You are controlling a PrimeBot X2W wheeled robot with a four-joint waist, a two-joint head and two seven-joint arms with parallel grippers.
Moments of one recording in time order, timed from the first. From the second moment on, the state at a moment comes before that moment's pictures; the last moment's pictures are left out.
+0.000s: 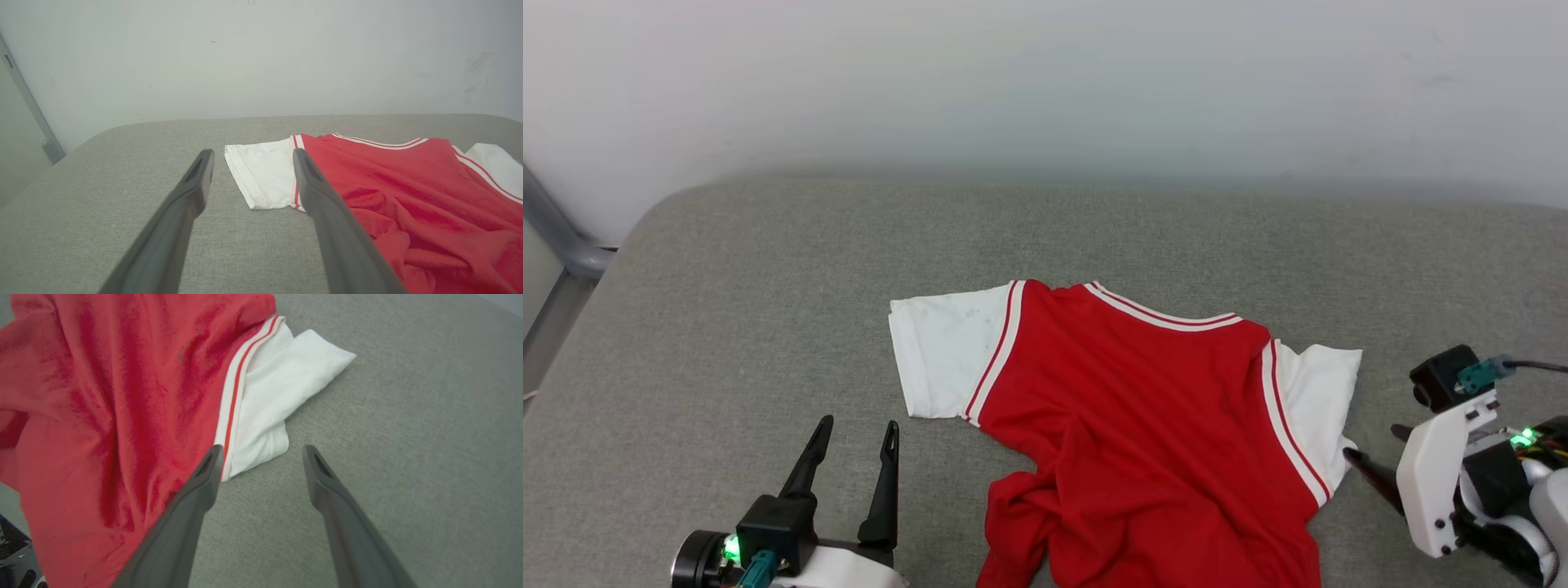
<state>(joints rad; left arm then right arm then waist) 0.06 0.06 -0.03 0.10 -0.06 -0.09 -0.26 -0.29 -0.59 0.47 0.26 0.62 0.13 0.47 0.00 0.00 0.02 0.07</state>
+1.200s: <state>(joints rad) -0.01 0.05 -0.05 0.13 -0.05 -0.09 -0.26 -0.41 -0.51 0.22 0.64 0.35 0.13 0.70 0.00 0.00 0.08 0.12</state>
